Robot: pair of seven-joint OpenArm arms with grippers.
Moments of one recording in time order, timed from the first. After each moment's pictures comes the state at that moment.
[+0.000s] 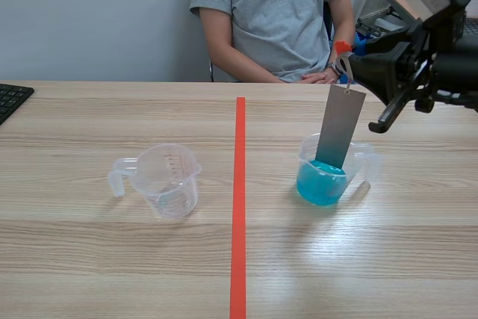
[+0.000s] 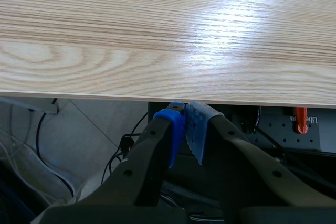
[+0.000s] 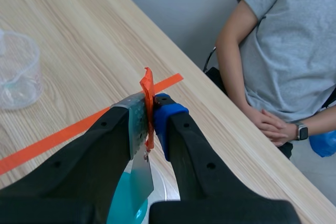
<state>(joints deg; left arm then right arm) 63.1 -27.0 -6.3 90.4 -32.3 -12.8 -17.2 0.5 29.9 1.5 96.9 11.4 45.5 -2.9</state>
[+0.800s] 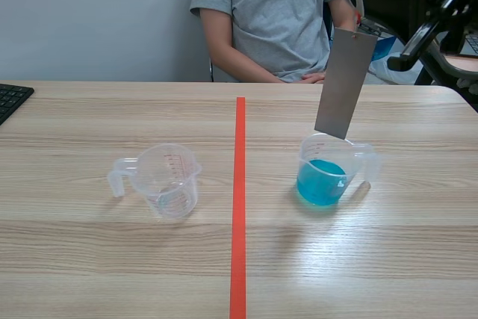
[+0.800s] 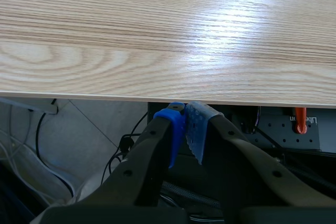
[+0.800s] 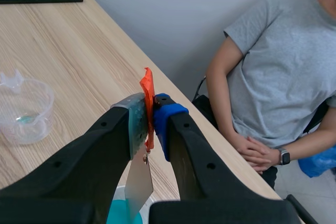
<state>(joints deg) 63.1 -27.0 -6.3 90.4 -32.3 -12.8 -17.2 0.5 29.9 7.3 111.8 26.4 45.5 -19.5</state>
